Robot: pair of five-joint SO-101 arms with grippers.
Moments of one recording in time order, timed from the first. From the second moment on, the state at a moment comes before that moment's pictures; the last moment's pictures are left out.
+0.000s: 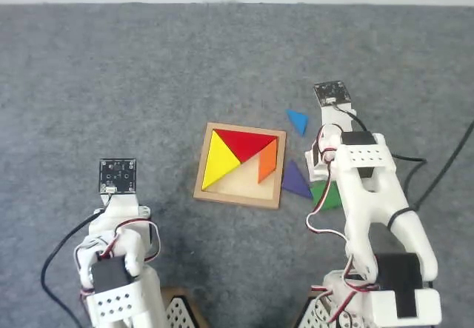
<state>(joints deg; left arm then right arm) -22.0 -102.8 97.0 72.0 -7.6 -7.0 -10.0 39.4 54.9 6.7</state>
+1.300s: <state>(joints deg) -22.0 -102.8 97.0 72.0 -7.6 -2.1 0.6 30.8 57.6 47.3</state>
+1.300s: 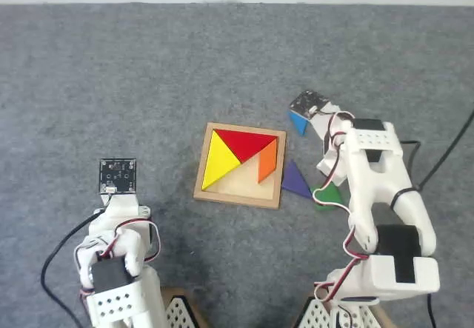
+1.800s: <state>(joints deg) -22.0 -102.8 97.0 72.0 -7.6 -0.1 13.1 15.8 69.0 66.2</state>
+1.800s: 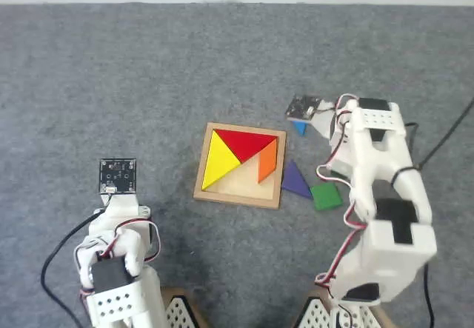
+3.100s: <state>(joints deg) -22.0 -102.8 97.0 72.0 -7.6 0.3 19.9 0.9 70.9 17.0</state>
